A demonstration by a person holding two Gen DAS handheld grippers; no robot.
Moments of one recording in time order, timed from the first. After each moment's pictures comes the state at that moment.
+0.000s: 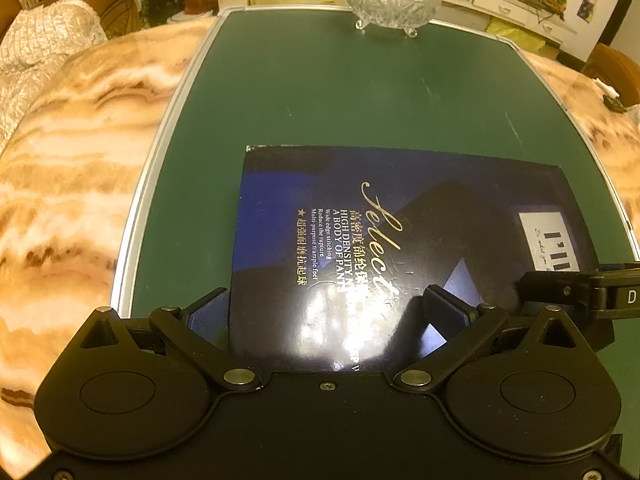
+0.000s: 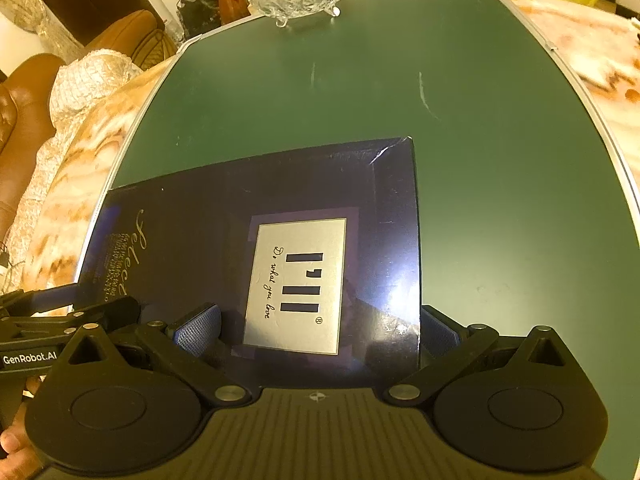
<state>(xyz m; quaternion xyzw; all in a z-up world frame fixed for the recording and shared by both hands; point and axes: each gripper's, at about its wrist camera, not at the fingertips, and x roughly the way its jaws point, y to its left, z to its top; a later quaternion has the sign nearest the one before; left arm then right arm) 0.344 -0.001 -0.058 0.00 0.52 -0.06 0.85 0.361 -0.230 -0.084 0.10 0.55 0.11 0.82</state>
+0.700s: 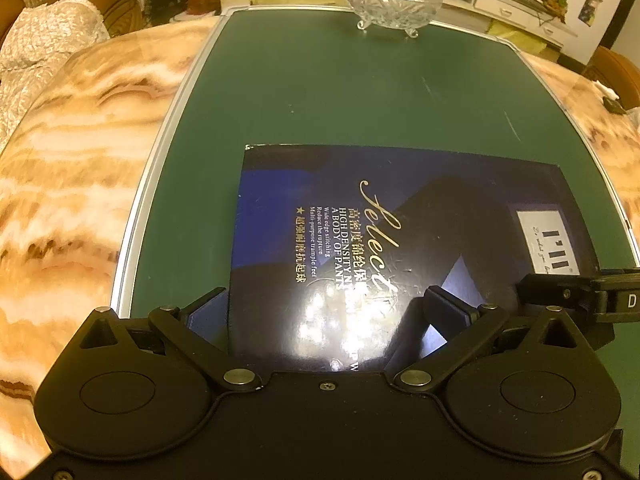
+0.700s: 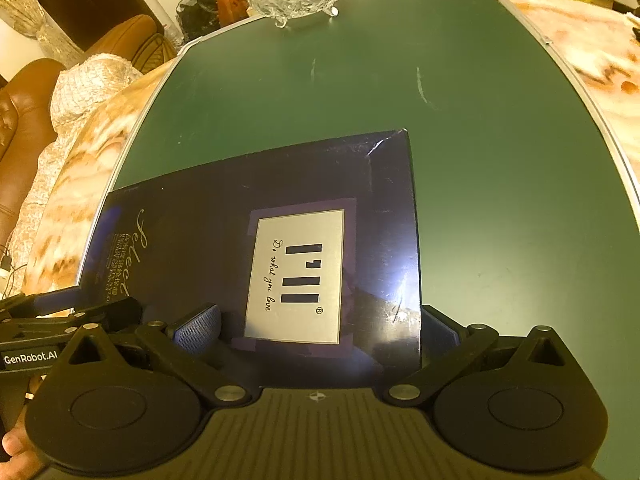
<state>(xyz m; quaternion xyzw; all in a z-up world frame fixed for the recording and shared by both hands) 0.337 0.001 -0.057 -0.01 0.51 -0.05 0.86 0.354 -0.229 -0.083 0.11 0.54 0.11 0.82</state>
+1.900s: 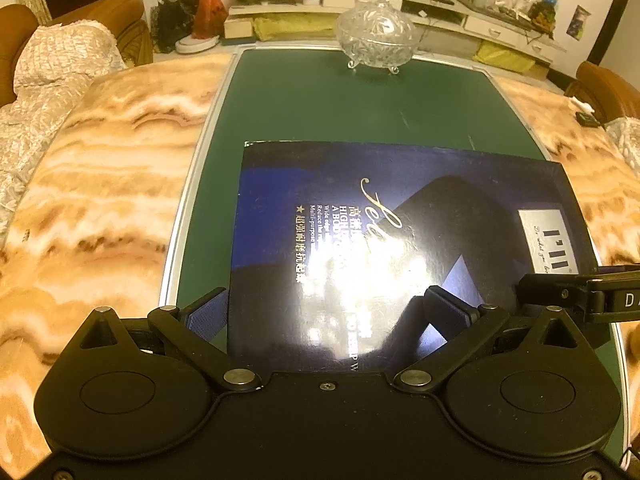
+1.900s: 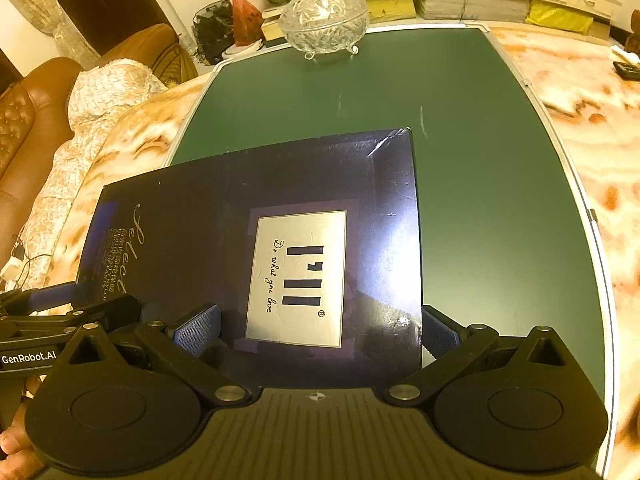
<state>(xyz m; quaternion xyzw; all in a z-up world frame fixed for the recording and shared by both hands) 0.273 0.007 0.015 -0.01 0.49 -0.05 0.87 0.297 -0.218 -0.009 0.09 0.52 0.12 0.84</state>
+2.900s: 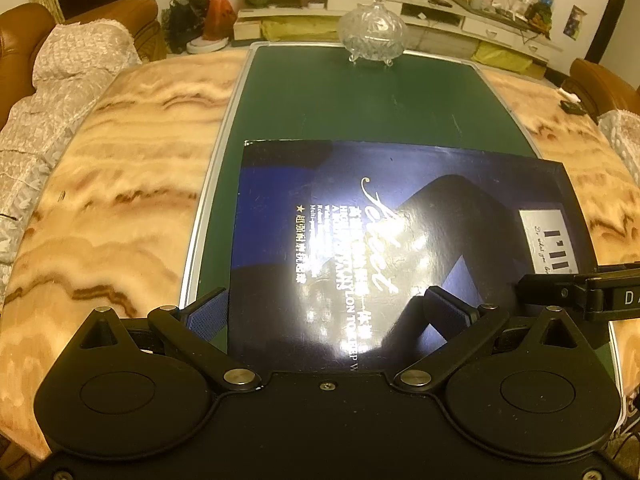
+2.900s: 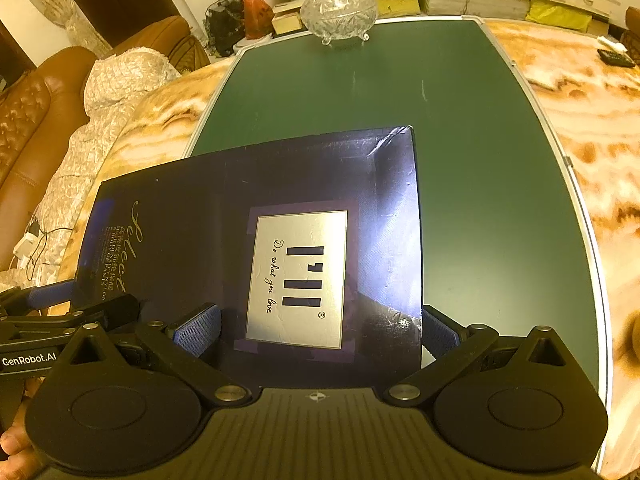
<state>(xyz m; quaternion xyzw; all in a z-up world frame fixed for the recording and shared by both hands) 0.182 0.018 0.036 0.00 0.48 -0.05 0.88 0.209 -0.212 0.012 0.09 0.53 0.12 0.84</state>
